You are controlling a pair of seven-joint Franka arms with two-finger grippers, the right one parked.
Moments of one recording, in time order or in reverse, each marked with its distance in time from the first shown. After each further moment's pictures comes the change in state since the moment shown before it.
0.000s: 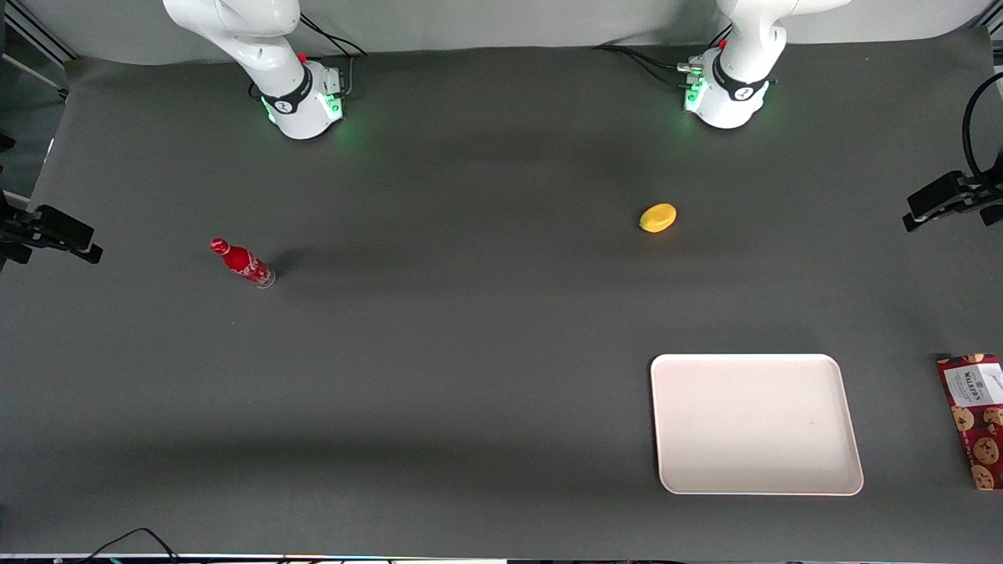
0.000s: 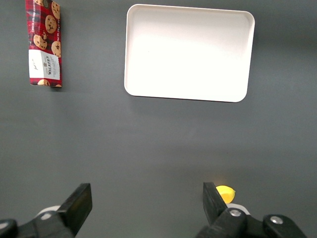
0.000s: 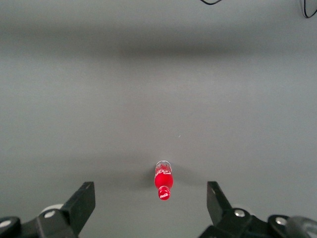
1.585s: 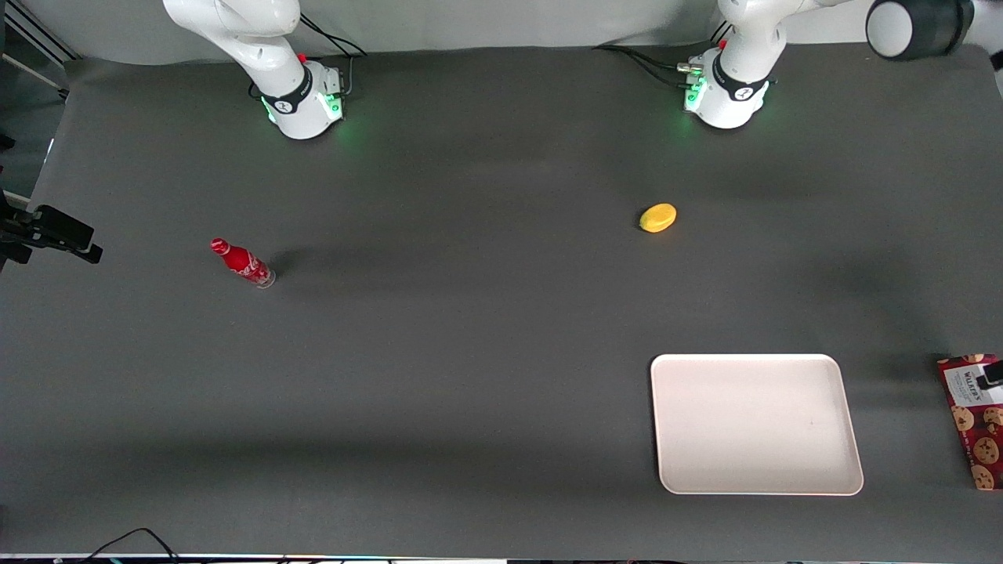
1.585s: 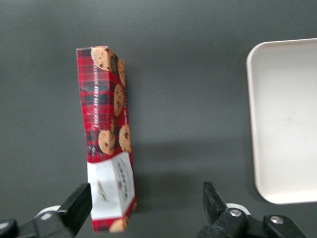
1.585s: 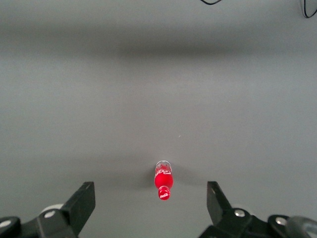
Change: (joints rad) arm 0.191 0.739 0.259 0.294 -0.268 0.547 0.640
